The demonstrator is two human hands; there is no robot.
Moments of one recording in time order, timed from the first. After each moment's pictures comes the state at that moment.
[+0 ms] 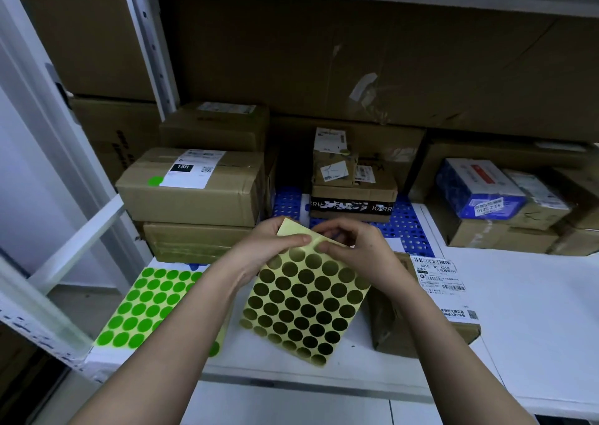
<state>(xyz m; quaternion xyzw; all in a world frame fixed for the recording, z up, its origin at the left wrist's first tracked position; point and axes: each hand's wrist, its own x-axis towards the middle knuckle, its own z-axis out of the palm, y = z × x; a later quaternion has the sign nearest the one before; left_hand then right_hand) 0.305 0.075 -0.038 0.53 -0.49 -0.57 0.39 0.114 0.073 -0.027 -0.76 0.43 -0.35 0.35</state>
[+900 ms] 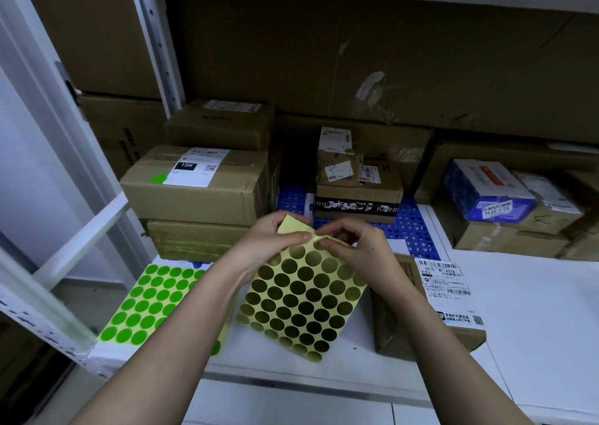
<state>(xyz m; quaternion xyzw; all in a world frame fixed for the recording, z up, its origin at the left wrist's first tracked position) 0.305 0.077 -0.033 0.55 -0.51 -0.52 0.41 0.117 0.067 -0.036 -0.76 0.41 -0.39 0.32</state>
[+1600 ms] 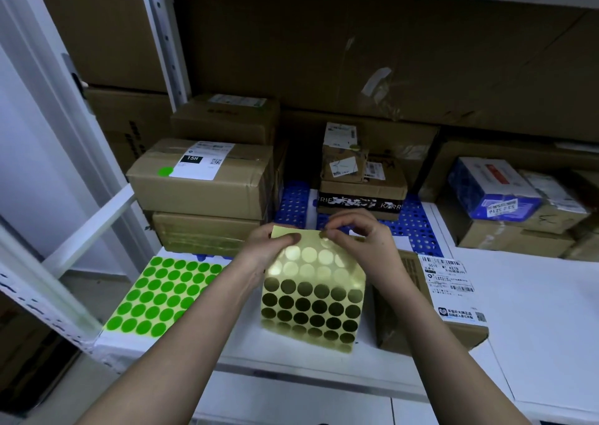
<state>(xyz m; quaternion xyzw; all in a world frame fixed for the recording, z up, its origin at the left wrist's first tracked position) 0.304 0.070 -0.072 0.60 -0.34 -0.54 0.49 0.120 0.069 -0.041 -0.70 0.41 -0.46 0.35</state>
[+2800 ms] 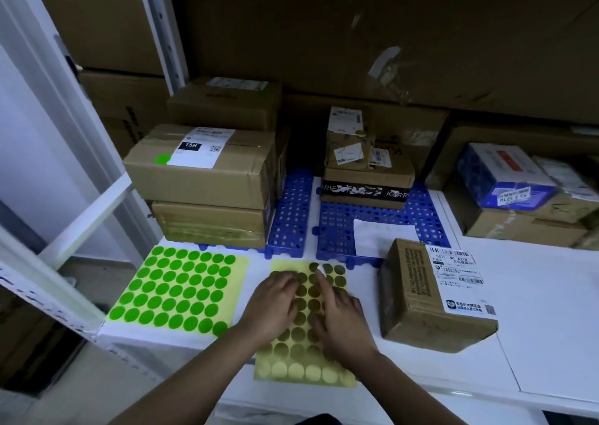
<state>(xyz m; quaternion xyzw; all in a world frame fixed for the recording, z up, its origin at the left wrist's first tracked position) 0.304 0.119 -0.188 0.60 -0.78 -0.11 0.16 0.132 0.121 -0.186 -0.82 0.54 -0.12 0.14</state>
